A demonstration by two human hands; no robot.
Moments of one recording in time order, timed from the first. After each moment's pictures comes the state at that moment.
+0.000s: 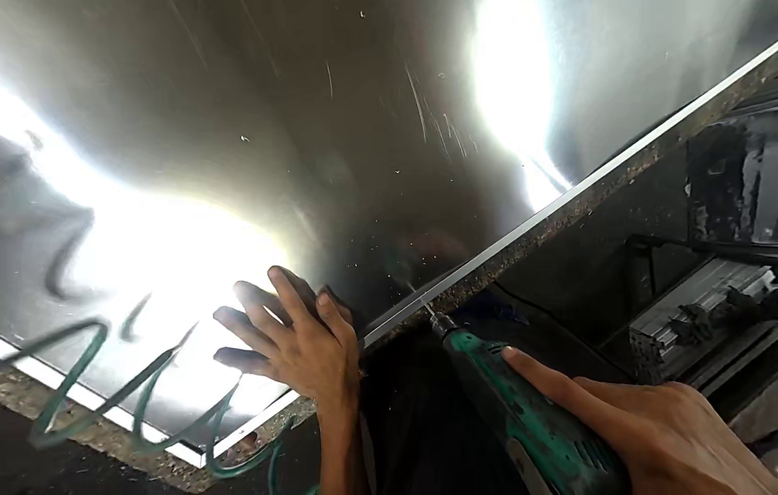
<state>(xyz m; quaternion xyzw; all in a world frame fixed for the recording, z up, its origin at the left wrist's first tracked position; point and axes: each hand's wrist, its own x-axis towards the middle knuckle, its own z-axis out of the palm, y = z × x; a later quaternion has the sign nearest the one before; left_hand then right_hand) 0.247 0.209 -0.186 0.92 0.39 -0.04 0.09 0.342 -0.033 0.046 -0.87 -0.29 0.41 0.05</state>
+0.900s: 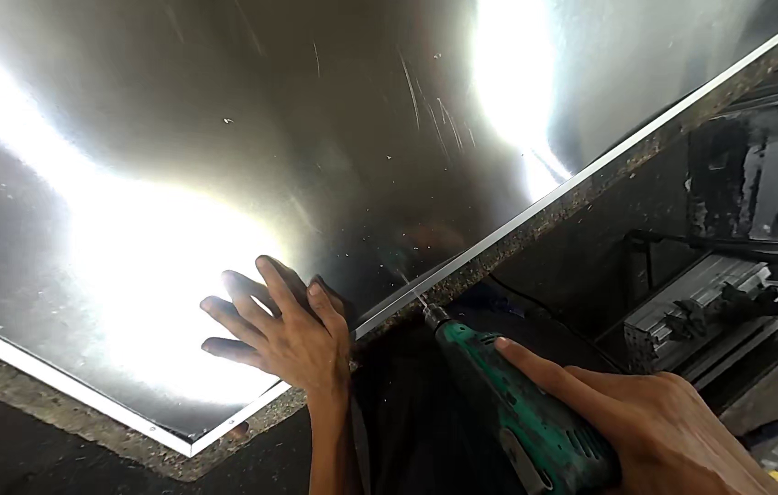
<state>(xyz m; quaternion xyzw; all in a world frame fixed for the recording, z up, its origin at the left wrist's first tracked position) 0.246 0.208 -0.185 0.91 0.39 -0.05 0.10 0.339 -0.041 0.040 -0.87 -0.30 0.39 0.06</state>
